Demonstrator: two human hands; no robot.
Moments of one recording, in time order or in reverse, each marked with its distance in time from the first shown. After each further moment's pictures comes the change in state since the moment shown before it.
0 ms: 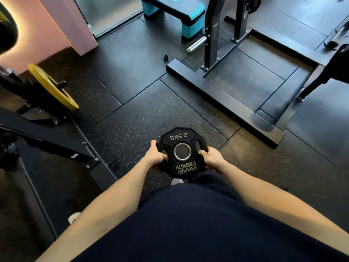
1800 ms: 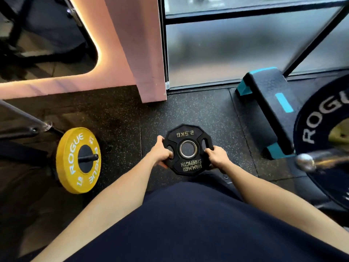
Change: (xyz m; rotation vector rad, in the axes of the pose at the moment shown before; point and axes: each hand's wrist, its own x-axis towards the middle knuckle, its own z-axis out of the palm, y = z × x) left_hand 0.702 0.474 -0.605 -0.474 0.294 -0.185; right_hand 0.759 -0.880 -0.134 -0.266 -0.223 -0.316
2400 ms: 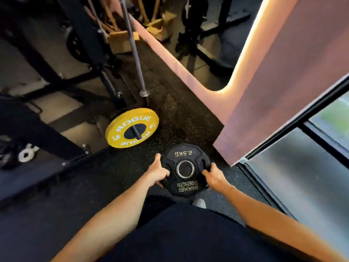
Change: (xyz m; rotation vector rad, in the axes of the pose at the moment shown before) left_hand 0.074 0.114 -0.057 -0.735 0.713 -0.366; right_hand 0.244 -0.288 -0.004 -0.748 -0.664 -0.679
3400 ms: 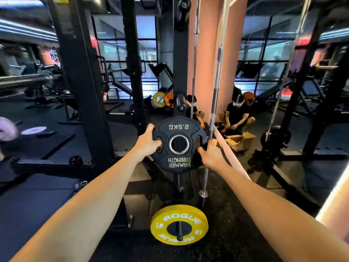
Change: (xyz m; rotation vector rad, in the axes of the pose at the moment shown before) left_hand -0.174 0.191 -0.313 -0.131 0.937 0.511; right_hand -0.034 -0.447 -0.109 -0.026 0.079 -1.034
